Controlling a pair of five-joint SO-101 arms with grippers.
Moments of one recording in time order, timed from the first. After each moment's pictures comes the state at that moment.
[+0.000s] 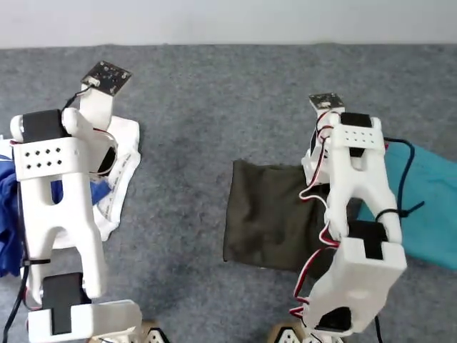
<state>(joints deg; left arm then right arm) -12.8 -5.1 -3.9 99.3 -22.9 3.1 19.0 -1.1 78.8 13.6</state>
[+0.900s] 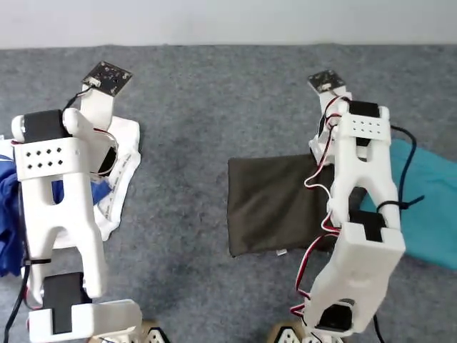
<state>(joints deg) -12.8 -5.1 -3.9 99.3 -23.1 5.3 26.4 -13.9 73.6 26.8</state>
